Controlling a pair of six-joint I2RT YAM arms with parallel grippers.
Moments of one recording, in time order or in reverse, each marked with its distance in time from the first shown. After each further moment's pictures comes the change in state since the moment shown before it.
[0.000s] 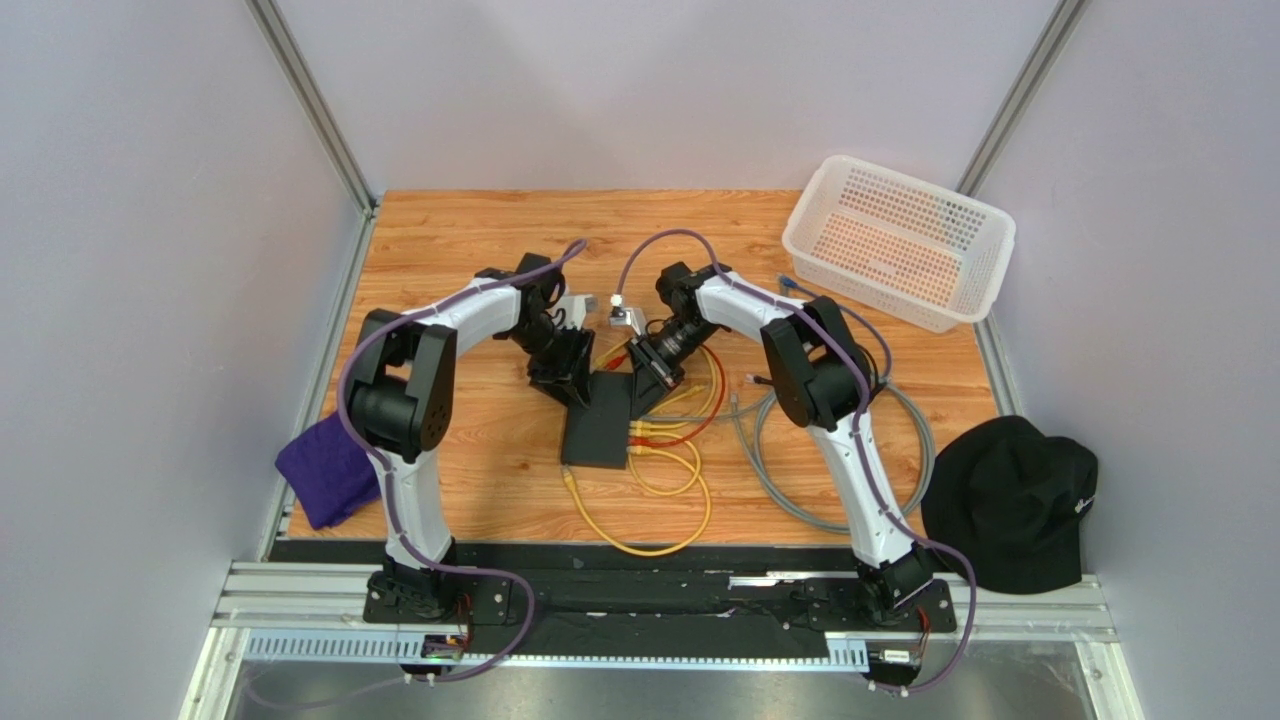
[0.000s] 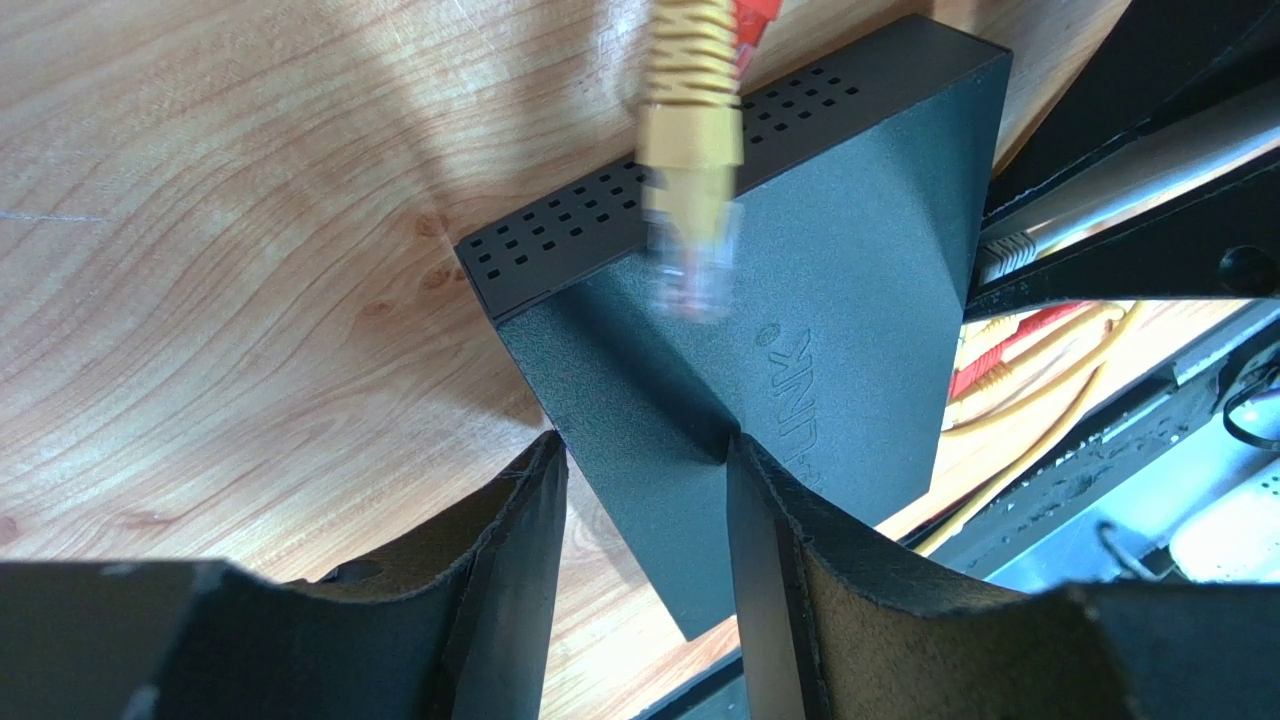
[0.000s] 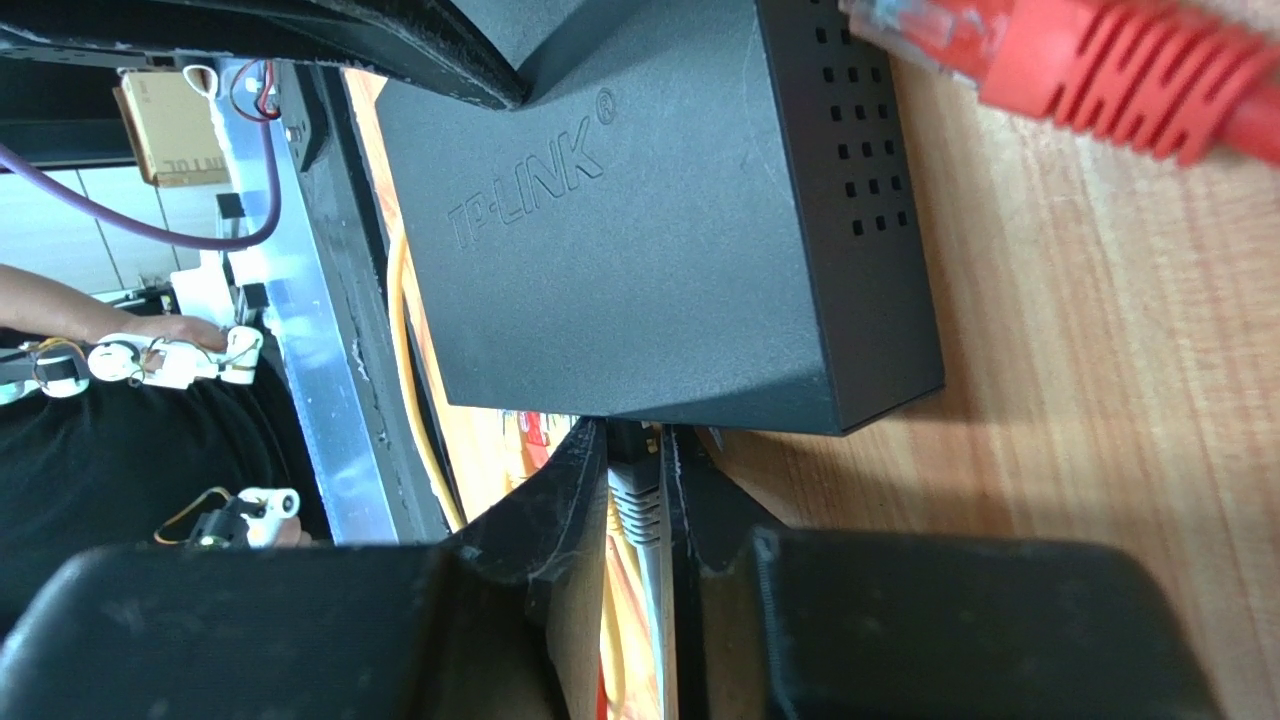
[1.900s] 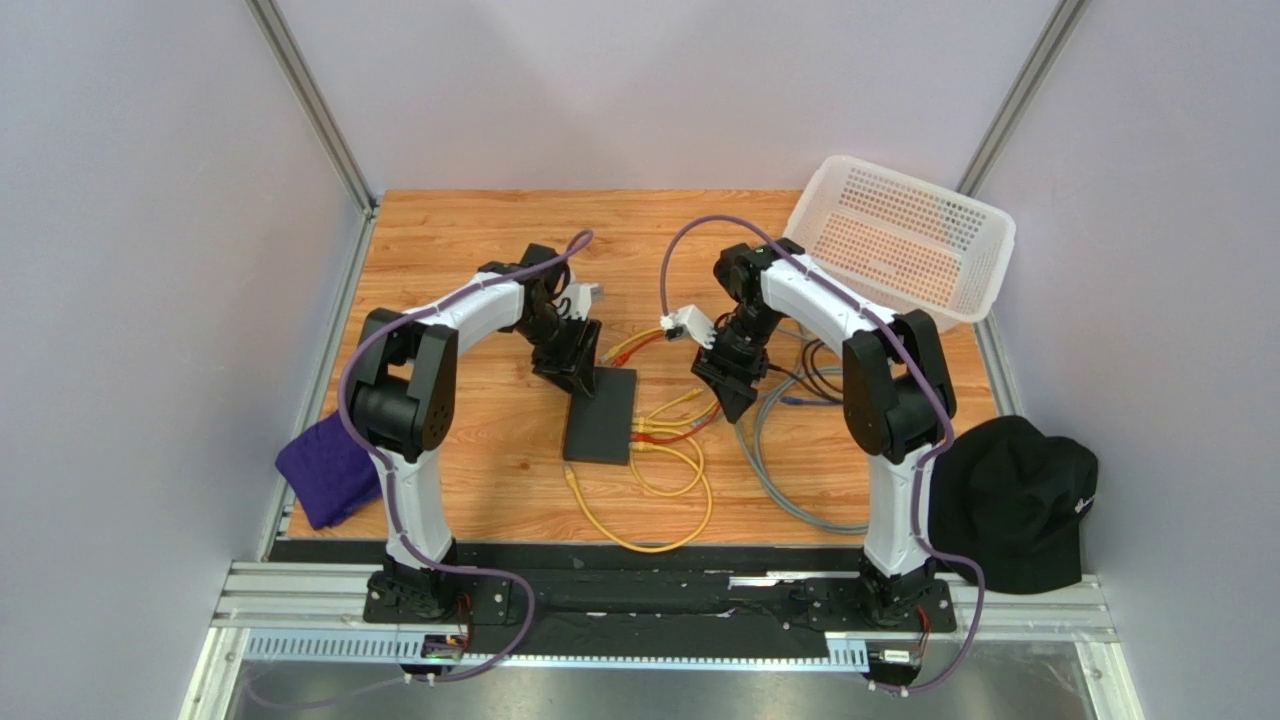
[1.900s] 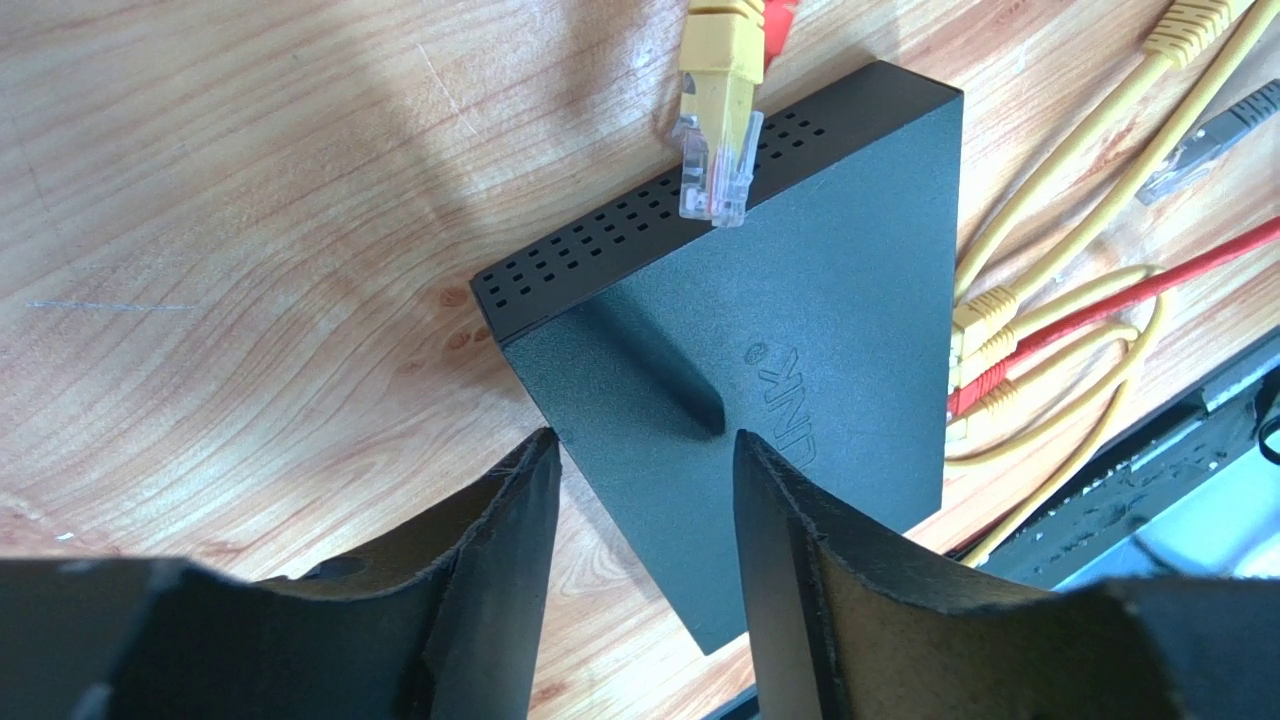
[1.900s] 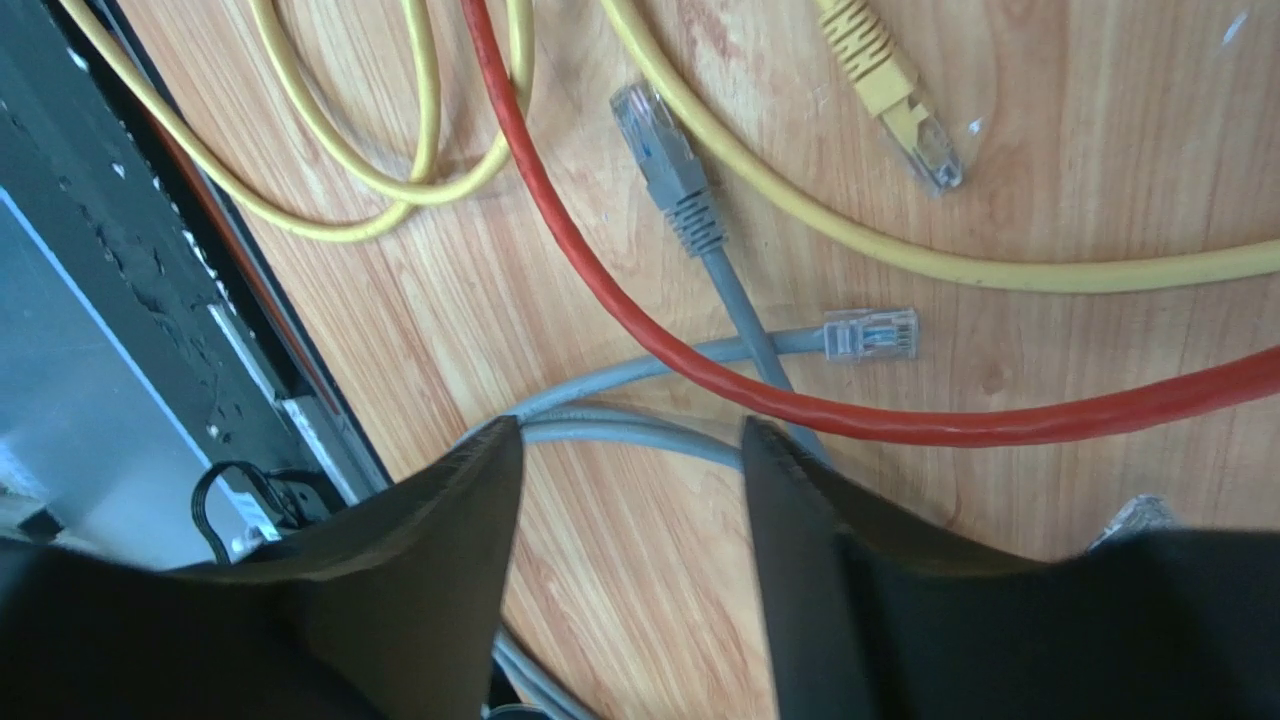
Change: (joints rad) left arm -0.011 0.003 0.048 0.018 -0.024 0.027; right arm -0.097 -0.401 -0.240 -0.274 0.549 -0.458
